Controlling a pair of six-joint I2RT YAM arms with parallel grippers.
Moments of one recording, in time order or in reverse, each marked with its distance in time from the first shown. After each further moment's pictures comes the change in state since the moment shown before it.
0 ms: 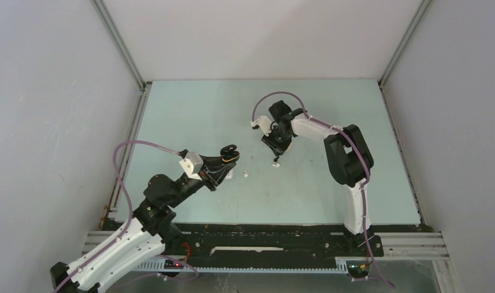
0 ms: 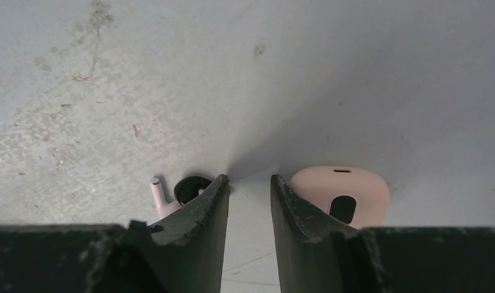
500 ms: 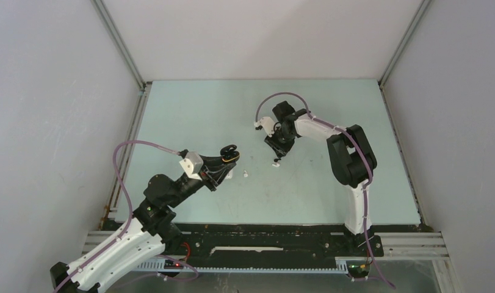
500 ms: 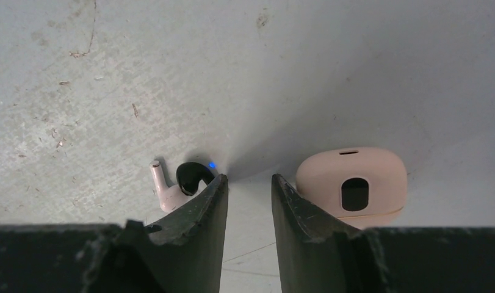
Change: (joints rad) left arm 0.000 0.000 0.000 -0.001 0.000 0.000; right arm -0.025 -0.023 -0.040 -0.003 -0.026 -0.005
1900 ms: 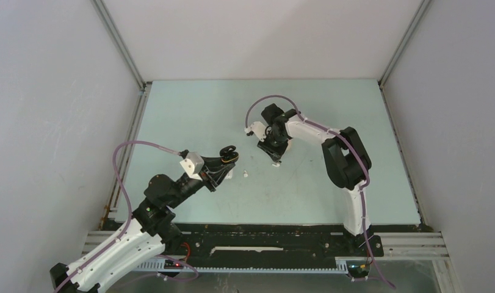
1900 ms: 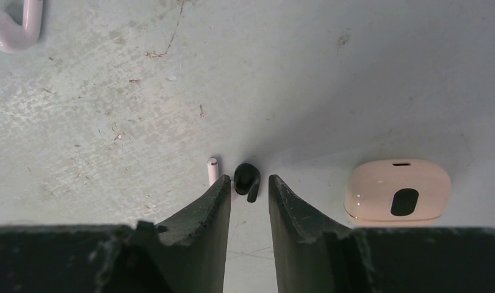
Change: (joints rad) left arm 0.000 -0.012 0.000 -0.043 -0.017 0.010; right arm 0.089 0.004 0.066 -0.117 0.045 0.001
